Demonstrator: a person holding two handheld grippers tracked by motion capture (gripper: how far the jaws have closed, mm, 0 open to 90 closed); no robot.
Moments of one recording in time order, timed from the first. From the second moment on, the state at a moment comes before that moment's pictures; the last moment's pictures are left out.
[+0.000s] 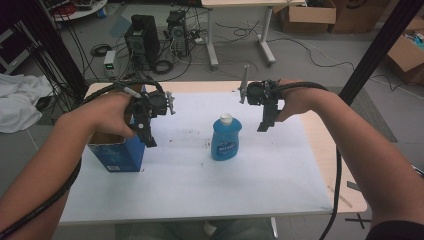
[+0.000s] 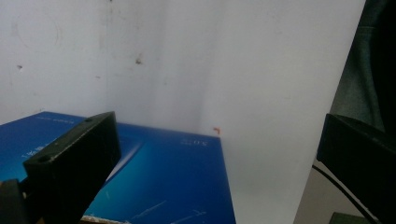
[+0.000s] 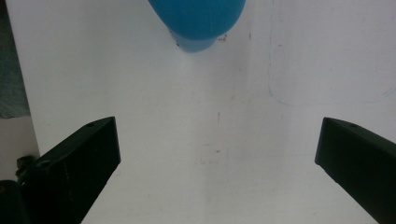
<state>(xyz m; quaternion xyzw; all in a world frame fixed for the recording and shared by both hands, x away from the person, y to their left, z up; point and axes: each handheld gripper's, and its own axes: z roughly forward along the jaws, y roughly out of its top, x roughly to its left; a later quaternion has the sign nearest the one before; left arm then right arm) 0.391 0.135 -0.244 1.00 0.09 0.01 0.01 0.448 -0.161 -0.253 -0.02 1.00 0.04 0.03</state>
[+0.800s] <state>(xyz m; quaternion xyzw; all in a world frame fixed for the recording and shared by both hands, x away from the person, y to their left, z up) 0.386 0.138 -0.243 1.00 0.09 0.01 0.01 0.441 -0.108 -0.231 -0.10 0.99 0.06 0.03</state>
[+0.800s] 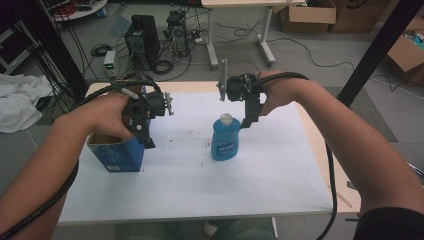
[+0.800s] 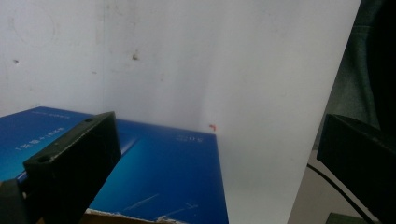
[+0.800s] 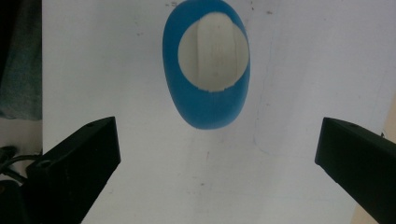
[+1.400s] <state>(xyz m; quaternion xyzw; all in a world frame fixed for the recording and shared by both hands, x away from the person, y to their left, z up) 0.384 0.140 -0.248 1.00 0.10 0.01 0.01 0.440 -0.087 -0.250 -0.12 0.99 0.04 0.02</state>
